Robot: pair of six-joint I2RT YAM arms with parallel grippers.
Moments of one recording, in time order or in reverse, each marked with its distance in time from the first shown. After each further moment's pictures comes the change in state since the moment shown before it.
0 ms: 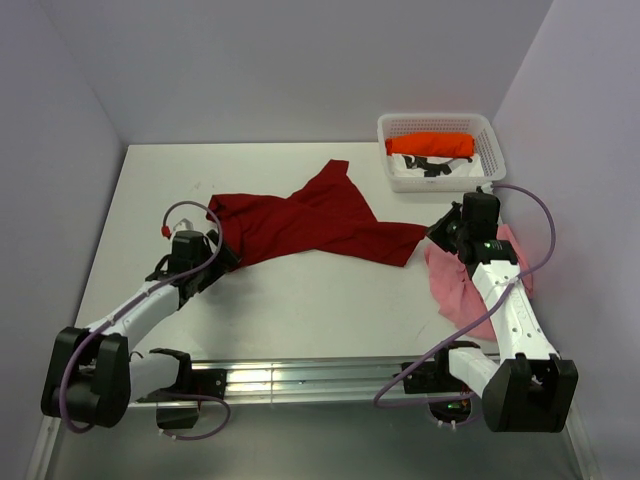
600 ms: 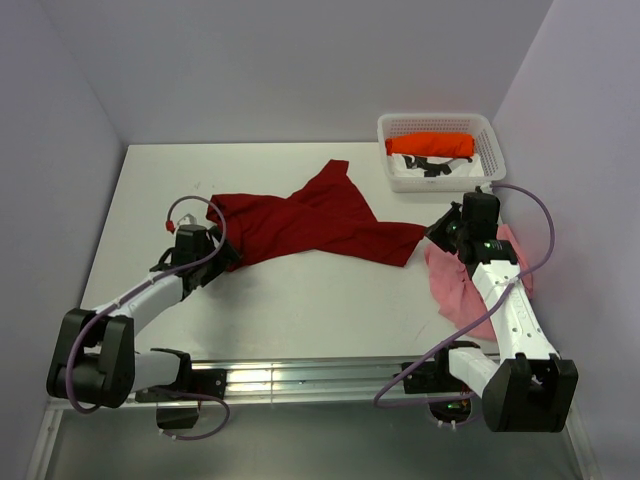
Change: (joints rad) left arm 0.004 0.116 0.048 0.040 -0.004 0.019; right arm 0.000 0.001 0.000 0.000 -0.015 -0.006
